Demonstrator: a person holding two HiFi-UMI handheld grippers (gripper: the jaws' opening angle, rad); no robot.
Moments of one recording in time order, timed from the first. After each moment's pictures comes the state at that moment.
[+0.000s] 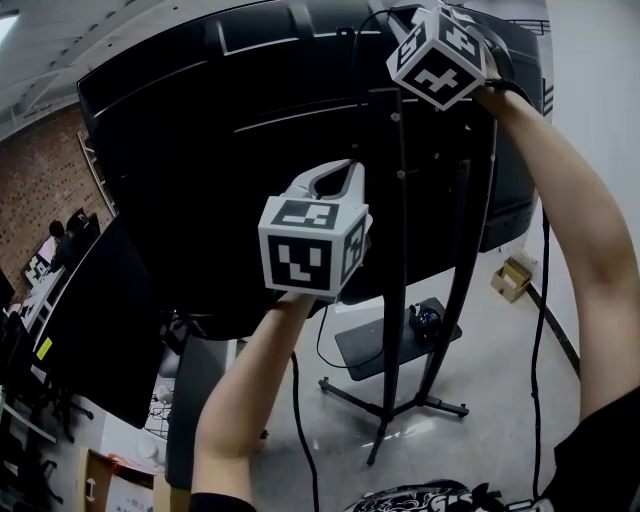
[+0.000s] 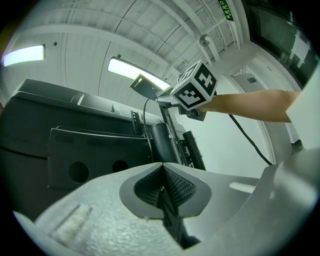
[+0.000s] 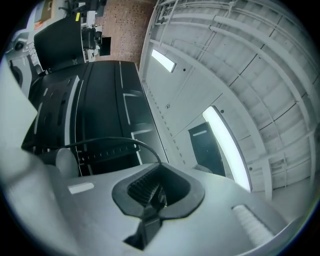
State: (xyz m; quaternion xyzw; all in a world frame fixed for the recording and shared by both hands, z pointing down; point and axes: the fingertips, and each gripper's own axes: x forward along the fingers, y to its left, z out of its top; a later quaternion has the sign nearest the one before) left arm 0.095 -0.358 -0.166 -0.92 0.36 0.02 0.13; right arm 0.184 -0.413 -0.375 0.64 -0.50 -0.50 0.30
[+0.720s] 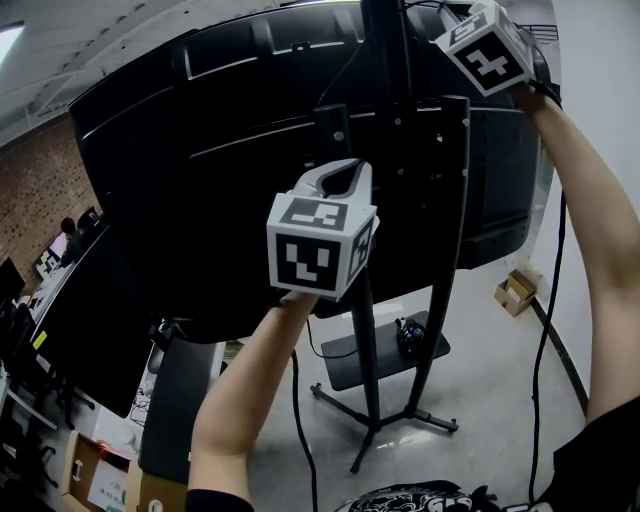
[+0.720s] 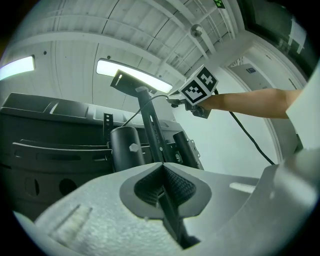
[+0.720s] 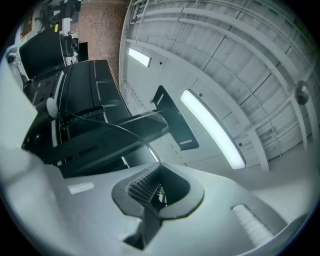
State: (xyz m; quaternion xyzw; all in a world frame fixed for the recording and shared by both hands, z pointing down) left arm 0.184 -0.352 -0.182 -0.91 0.38 0.00 0.16; right arm 0.340 -0.386 -0.410 0.69 -0.52 -0.45 0.22
